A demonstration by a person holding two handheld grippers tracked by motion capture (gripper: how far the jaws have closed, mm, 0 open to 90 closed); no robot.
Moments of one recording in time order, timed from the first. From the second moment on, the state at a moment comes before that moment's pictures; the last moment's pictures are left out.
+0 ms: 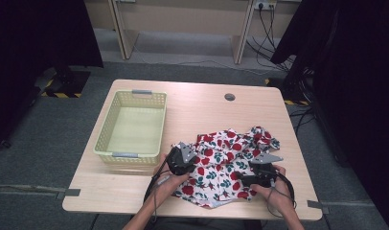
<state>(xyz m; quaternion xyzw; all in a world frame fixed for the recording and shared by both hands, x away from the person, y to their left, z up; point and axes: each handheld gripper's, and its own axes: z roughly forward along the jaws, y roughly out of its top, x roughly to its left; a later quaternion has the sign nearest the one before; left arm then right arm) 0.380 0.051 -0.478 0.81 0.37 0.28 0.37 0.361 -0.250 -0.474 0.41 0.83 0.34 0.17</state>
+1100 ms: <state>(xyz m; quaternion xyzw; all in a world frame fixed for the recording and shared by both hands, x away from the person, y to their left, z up) 0.372 0.052 -0.446 0.79 0.39 0.27 0.40 0.334 -0.299 -0.469 0.40 0.84 0.33 0.16</state>
